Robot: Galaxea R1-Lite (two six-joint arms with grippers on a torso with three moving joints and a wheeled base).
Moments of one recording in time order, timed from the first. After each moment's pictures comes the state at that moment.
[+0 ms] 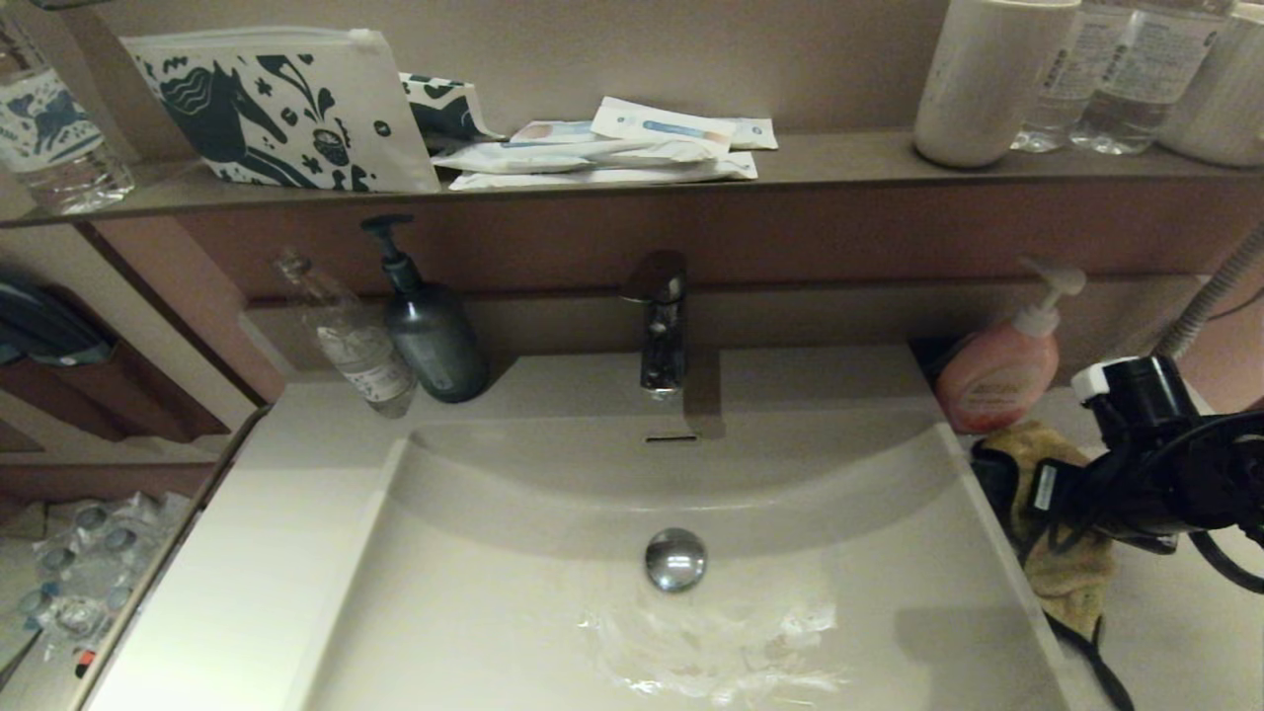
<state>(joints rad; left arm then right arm) 0.00 0.00 0.00 0.01 -0.02 0.03 0.04 1.84 -0.90 -0.01 -0.27 0.48</state>
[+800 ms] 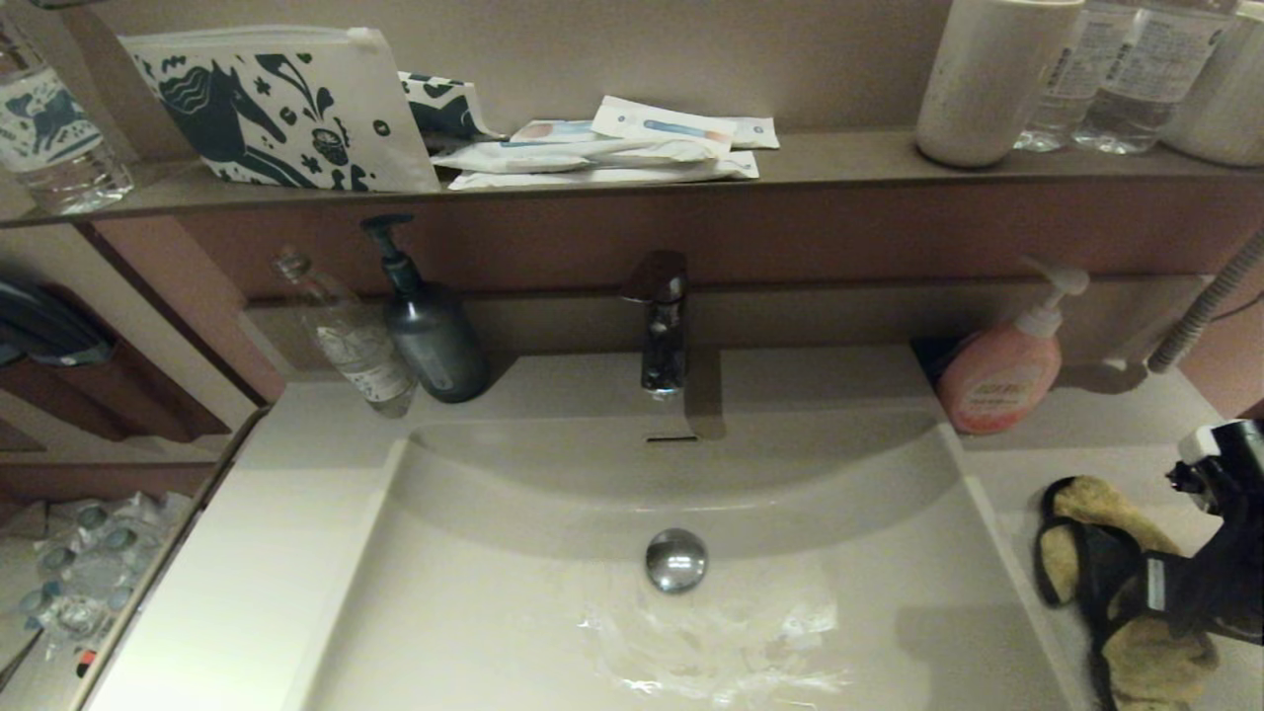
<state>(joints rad) 0.00 0.00 0.00 0.01 -0.02 0.03 -0.19 1.70 -0.72 0.13 -0.27 0.29</state>
